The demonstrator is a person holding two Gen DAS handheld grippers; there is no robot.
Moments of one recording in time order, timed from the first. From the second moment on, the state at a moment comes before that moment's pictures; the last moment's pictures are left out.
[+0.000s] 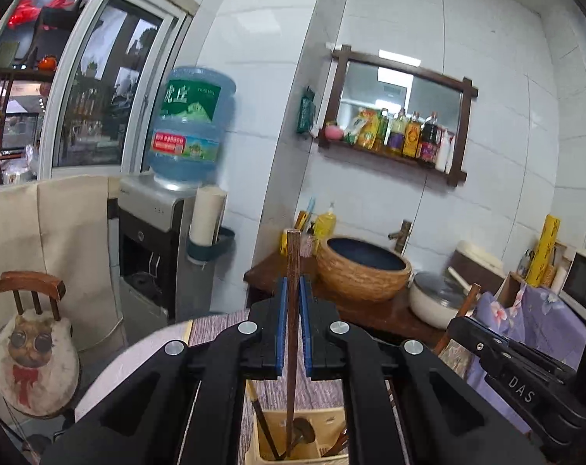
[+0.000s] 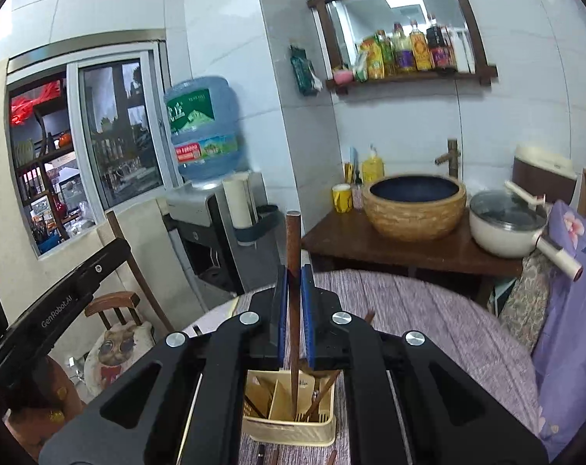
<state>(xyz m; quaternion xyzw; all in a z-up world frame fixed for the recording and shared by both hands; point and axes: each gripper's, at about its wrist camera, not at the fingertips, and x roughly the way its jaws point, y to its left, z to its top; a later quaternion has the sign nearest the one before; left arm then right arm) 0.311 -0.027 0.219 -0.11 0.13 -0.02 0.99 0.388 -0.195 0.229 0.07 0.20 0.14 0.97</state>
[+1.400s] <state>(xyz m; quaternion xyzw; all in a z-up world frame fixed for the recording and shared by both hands) 0.230 -0.016 0.082 -0.10 0.26 -0.02 0.96 0.281 -0.196 0.099 0.00 0.24 0.12 0.96</state>
